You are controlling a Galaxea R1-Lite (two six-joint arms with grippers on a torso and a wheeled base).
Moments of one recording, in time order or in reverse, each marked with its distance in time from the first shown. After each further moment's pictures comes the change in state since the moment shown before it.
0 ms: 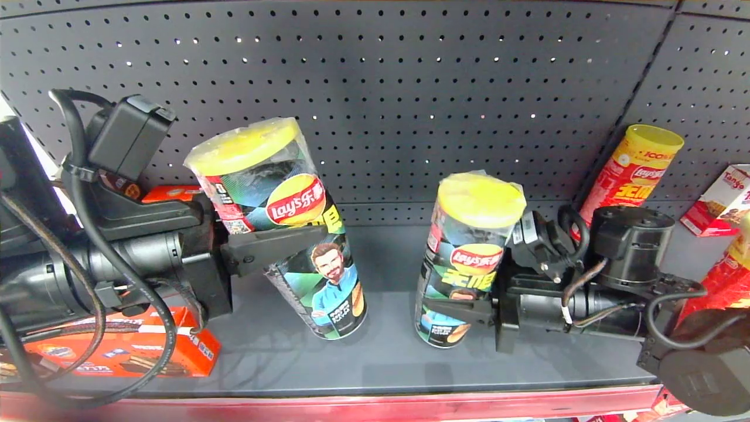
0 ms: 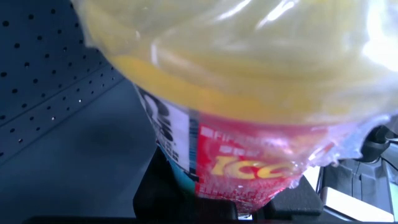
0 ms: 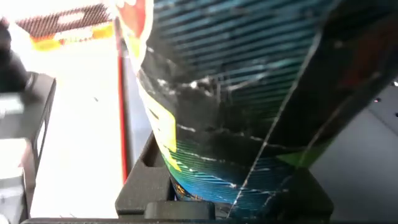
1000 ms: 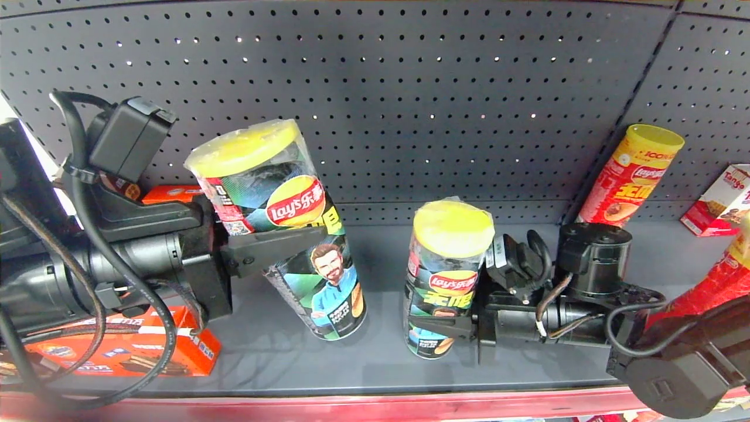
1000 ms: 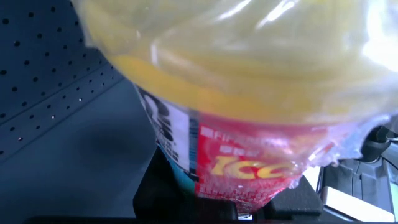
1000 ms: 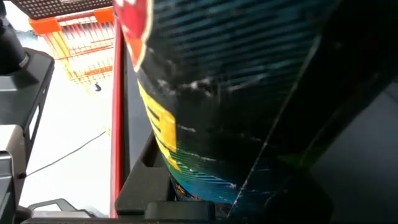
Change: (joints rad) left arm 0.001 0.000 0.005 -0.003 -0.001 0.001; right arm 0.029 0.098 -0.020 -0.033 0.000 -0.044
